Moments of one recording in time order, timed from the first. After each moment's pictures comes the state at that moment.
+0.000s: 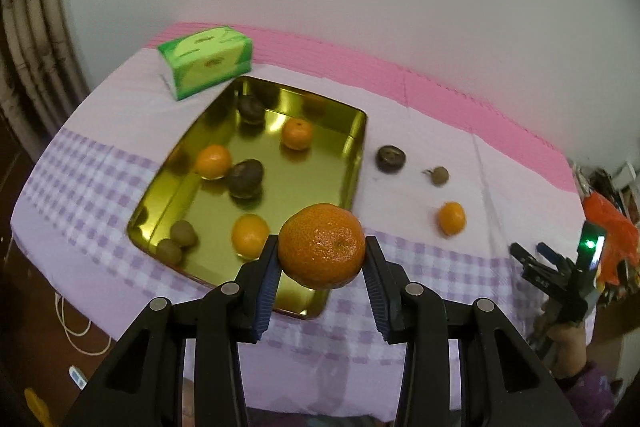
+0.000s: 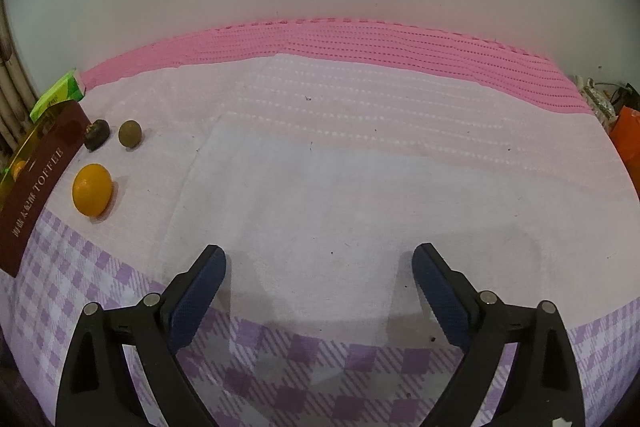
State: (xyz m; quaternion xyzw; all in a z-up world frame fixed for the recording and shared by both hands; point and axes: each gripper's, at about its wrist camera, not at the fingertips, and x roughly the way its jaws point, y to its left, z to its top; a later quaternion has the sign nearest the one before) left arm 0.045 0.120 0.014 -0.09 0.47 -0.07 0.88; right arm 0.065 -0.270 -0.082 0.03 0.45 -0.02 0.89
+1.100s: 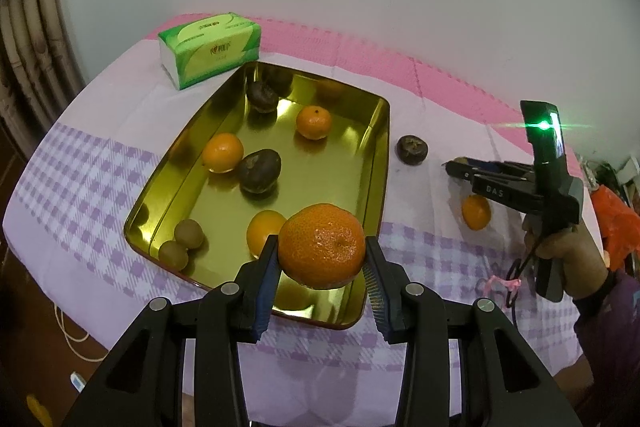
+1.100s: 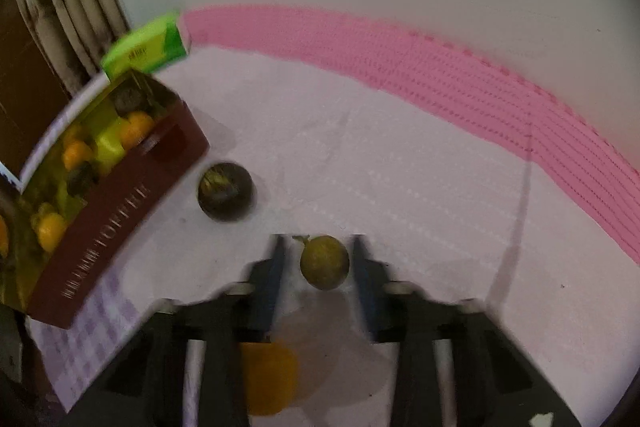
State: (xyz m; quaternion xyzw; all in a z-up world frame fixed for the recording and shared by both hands) left arm 0.057 0.135 -0.017 -0.08 0.47 -0.07 0.88; right arm 0.192 -0.119 -0.074 -0.07 0.49 0.17 0.85
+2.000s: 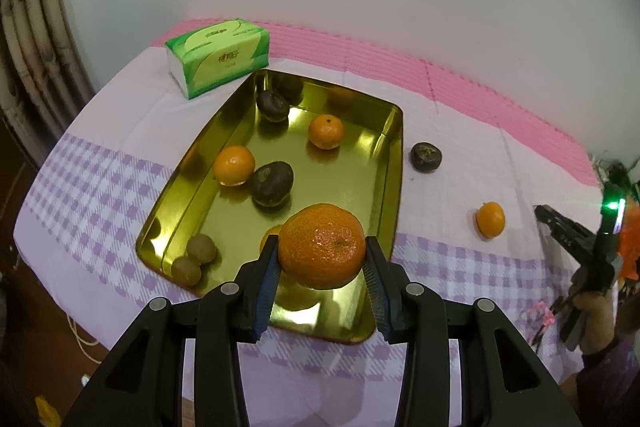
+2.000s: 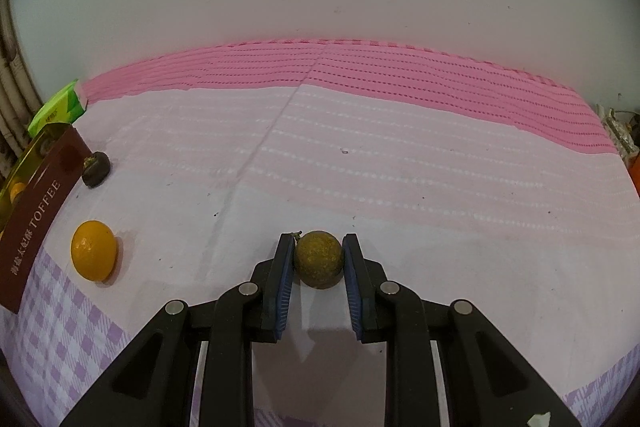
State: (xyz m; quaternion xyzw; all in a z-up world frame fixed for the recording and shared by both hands) left arm 0.069 0.134 -0.014 -0.05 0.47 -0.05 0.88; right arm 0.117 -0.259 -0.076 0.02 0.43 0.00 0.90
